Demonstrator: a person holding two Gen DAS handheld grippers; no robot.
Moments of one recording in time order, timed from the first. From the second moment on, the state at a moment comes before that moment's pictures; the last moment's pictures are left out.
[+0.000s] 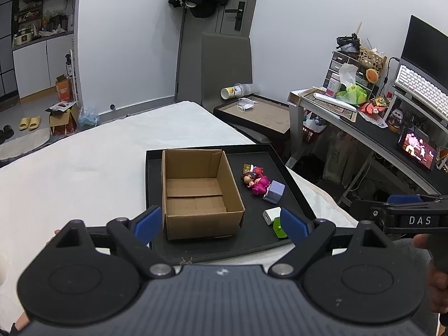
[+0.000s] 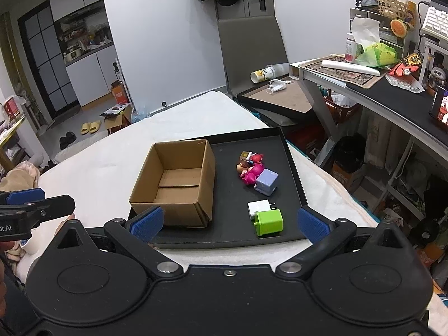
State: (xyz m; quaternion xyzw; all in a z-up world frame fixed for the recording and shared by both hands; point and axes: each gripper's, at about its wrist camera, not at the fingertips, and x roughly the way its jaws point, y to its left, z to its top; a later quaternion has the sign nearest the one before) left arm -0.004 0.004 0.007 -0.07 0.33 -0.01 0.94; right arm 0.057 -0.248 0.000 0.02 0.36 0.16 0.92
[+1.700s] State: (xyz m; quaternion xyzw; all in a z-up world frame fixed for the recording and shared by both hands) left arm 0.055 0.019 -0.033 -0.08 0.38 0.02 0.92; right arm 0.107 -0.256 -0.047 0.04 0.40 0.15 0.90
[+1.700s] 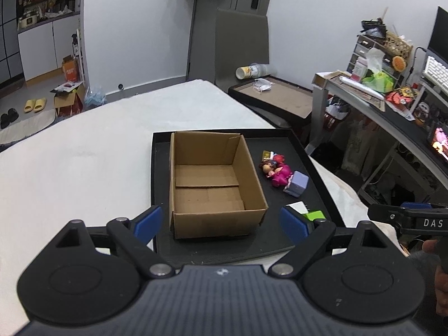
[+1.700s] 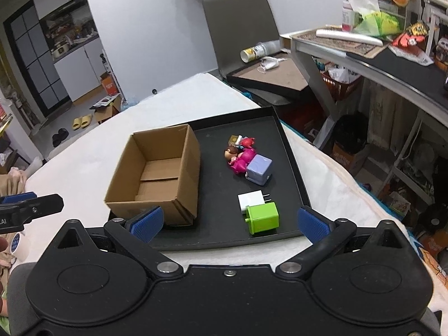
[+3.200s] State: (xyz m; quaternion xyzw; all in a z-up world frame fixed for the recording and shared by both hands) left arm 0.158 0.099 -0.159 -0.22 0.43 0.09 0.87; right arm 0.239 -0.247 -0.182 0.03 0.56 0.09 0.83
